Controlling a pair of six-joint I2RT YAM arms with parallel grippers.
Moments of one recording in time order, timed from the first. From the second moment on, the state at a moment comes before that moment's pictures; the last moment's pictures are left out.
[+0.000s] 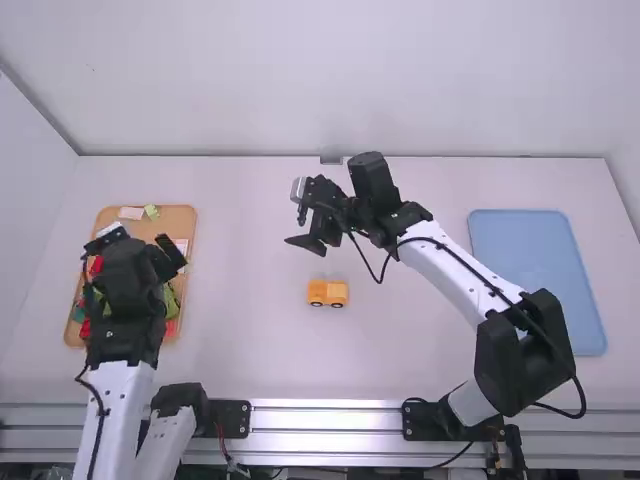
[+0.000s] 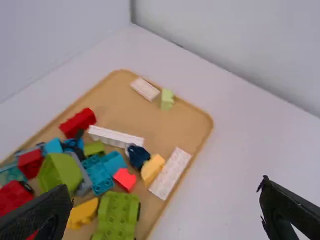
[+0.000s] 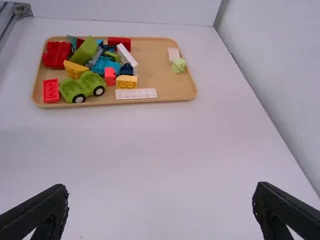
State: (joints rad) left arm 0.20 0.72 0.67 -0.48 -0.37 -0.36; right arm 0.52 1.64 1.24 -0.22 -0.73 -0.64
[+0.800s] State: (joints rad) left arm 0.44 1.66 1.30 -0.92 -0.02 0.06; right arm 0.45 1.64 1.25 -0.23 -0.72 -0.66
